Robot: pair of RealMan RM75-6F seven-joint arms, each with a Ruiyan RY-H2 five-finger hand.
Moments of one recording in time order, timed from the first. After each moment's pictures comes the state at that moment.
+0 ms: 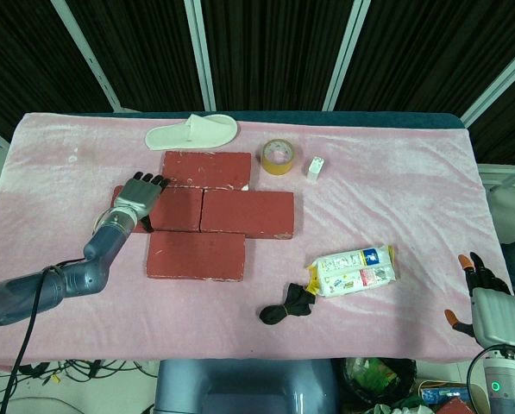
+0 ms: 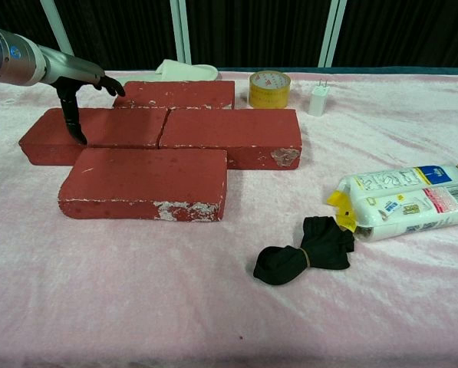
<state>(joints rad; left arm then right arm) -1.24 -1.39 0.10 -1.24 0.32 0.57 0.59 0.08 -1.14 0.09 -1.77 -1.25 1.42 -0.29</state>
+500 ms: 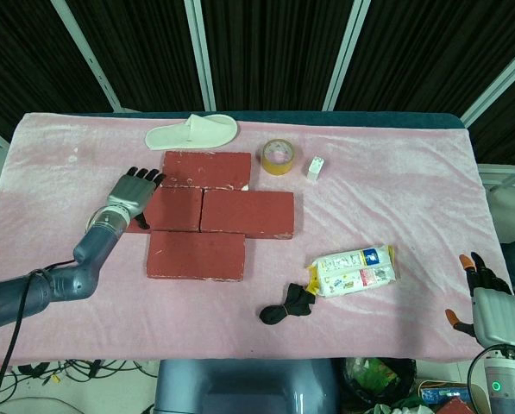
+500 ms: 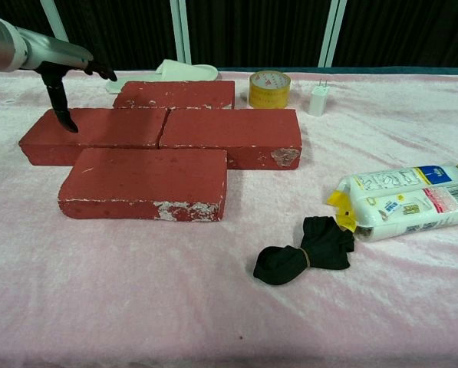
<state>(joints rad) -1.19 -1.30 0.09 -1.35 0.43 0.65 0.53 0.08 -1.13 0.09 -1.77 -1.25 1.42 -0.28</state>
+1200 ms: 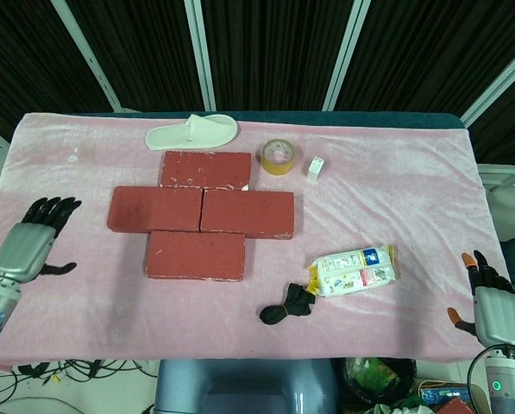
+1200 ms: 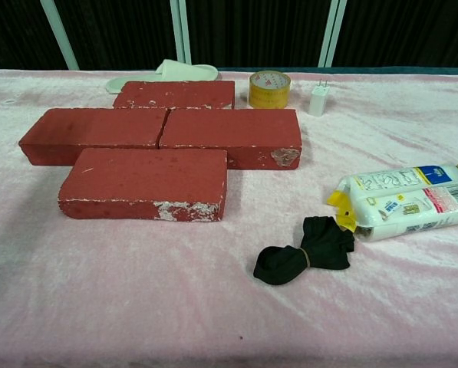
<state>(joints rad) -0.50 -1.03 0.20 -1.62 1.35 1.39 -0.08 0.07 -1.14 0.09 -1.77 -1.26 1.44 -0.30</state>
